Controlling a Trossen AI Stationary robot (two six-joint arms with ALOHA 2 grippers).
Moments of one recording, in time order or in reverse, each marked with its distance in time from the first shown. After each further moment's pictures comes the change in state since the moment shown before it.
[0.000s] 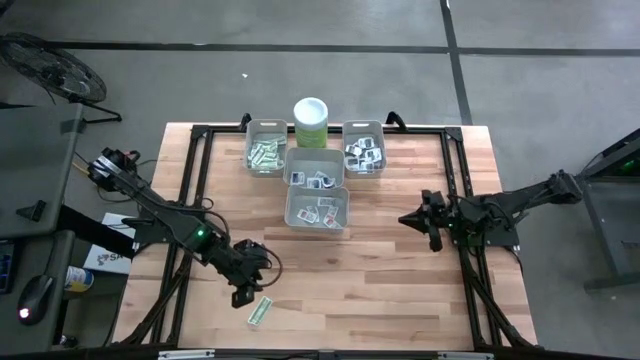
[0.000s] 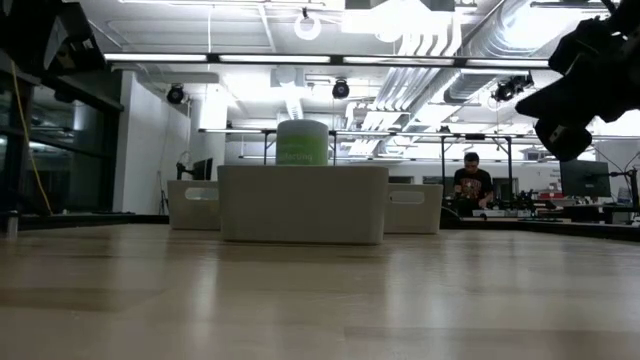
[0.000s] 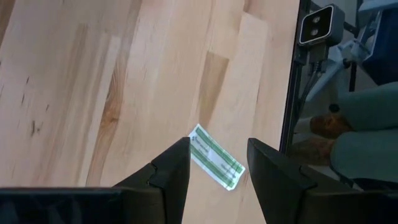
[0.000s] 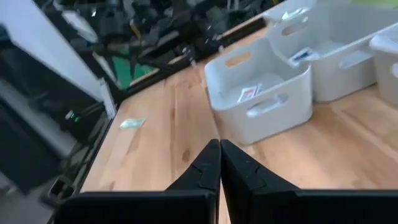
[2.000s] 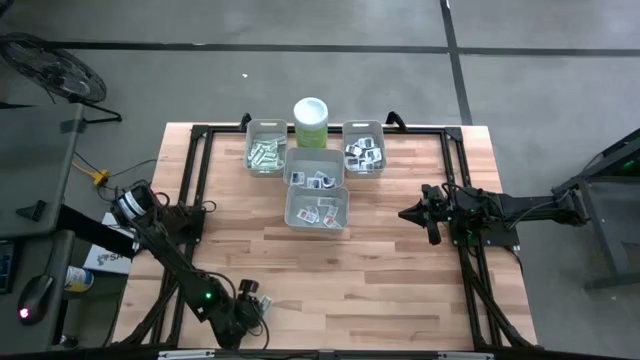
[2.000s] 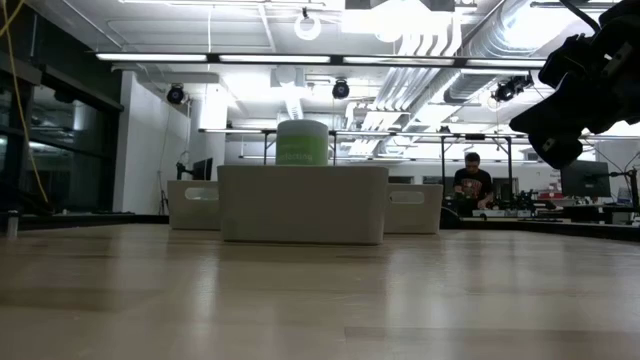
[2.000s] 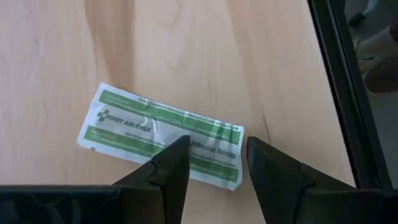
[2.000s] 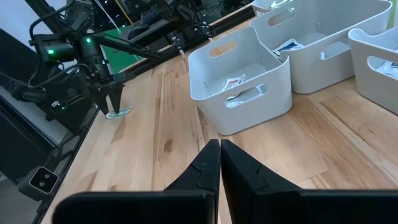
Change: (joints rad) left arm -0.326 0.444 0.001 0.289 -0.198 0.195; right arm -0.265 -0.057 0.000 -0.107 -0.263 -0.072
